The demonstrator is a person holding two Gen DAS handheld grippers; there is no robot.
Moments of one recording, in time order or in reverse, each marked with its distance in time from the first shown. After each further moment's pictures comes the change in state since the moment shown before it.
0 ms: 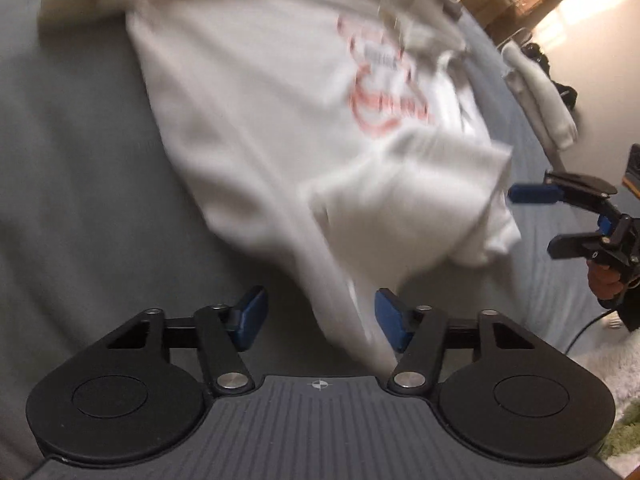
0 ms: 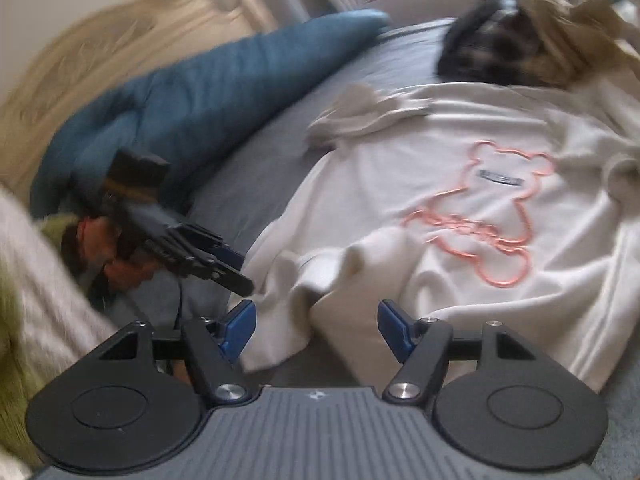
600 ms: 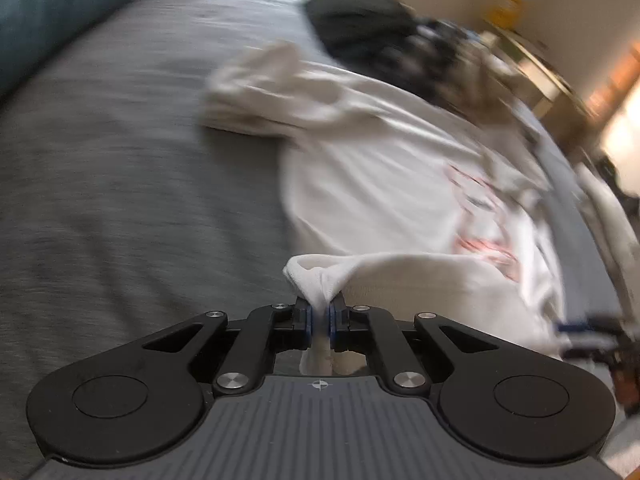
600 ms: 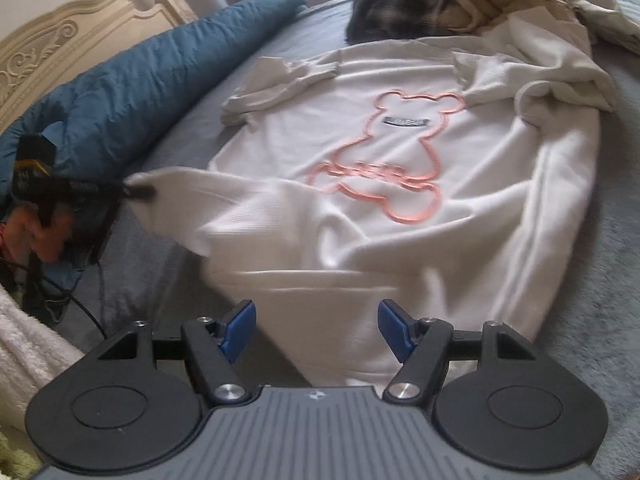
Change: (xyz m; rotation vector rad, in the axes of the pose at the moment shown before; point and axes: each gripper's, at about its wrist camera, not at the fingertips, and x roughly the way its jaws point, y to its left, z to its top) left arm -0.098 0.046 0.018 -0.138 -0.373 0.283; right arm -0.005 -0.047 -0.032 0.168 0.041 -0.187
